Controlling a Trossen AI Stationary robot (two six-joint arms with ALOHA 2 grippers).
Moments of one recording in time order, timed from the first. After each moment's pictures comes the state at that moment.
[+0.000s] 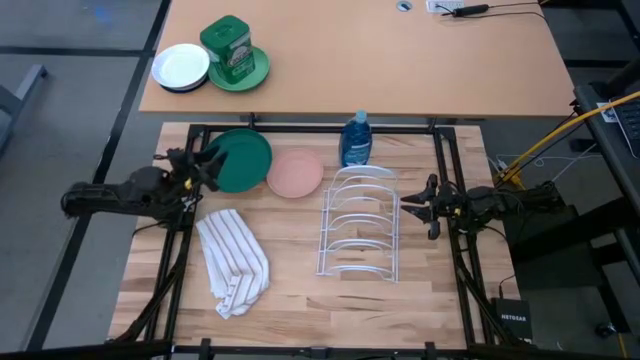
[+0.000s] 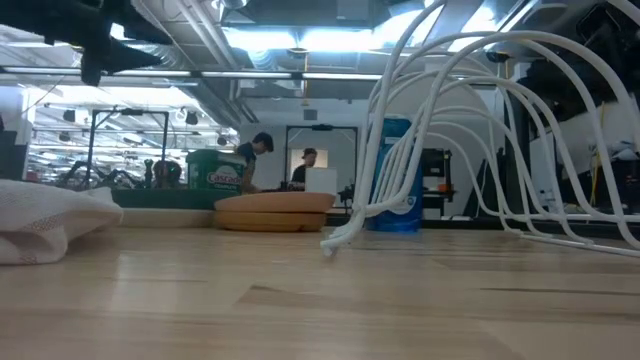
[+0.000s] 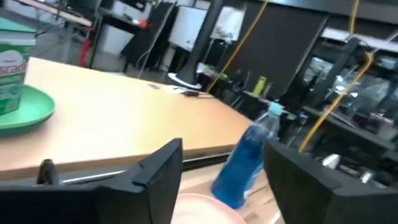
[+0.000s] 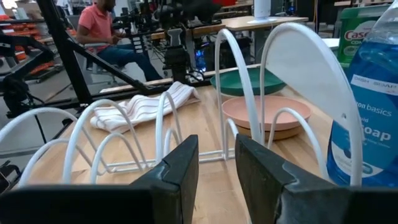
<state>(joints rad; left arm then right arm) -0.04 0.21 0.33 -0.04 -0.88 -0.34 0.24 0.00 0.15 -0.22 0.32 0.16</state>
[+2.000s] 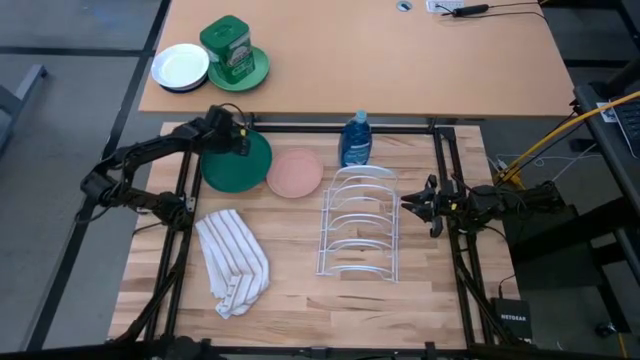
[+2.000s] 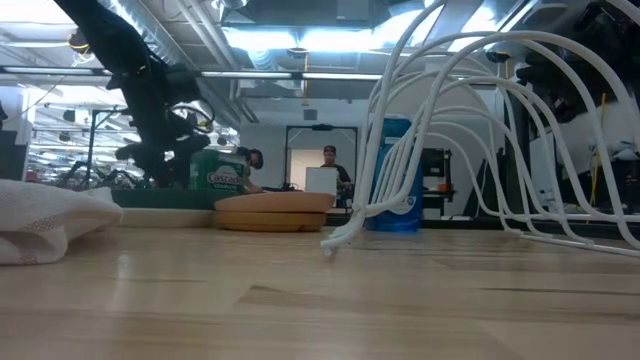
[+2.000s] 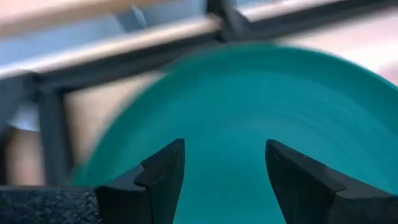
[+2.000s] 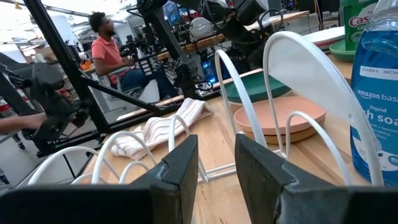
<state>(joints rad) 0.98 1.31 0.71 -0.41 -0.11 -0.25 0.24 0.01 0.15 -0.16 0.32 0.32</state>
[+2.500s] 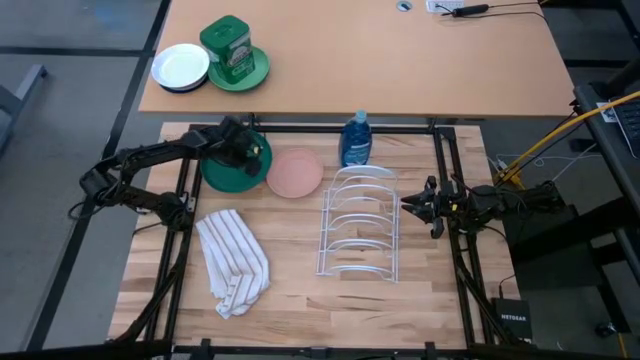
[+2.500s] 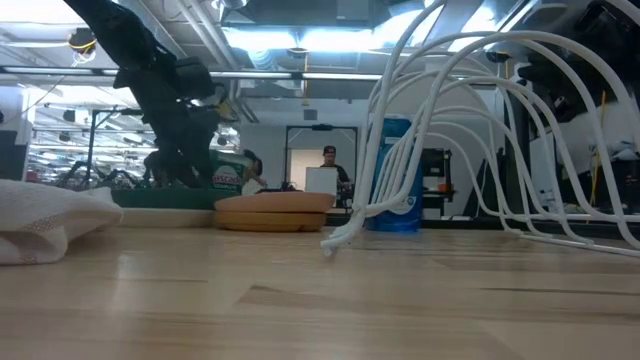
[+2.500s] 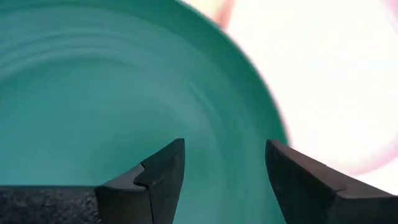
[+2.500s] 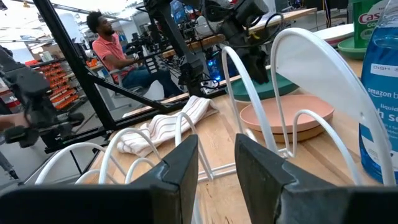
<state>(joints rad) 0.79 1.30 0.71 -0.45 0.20 -0.17 0.24 0.01 0.15 -0.16 0.29 0.32</state>
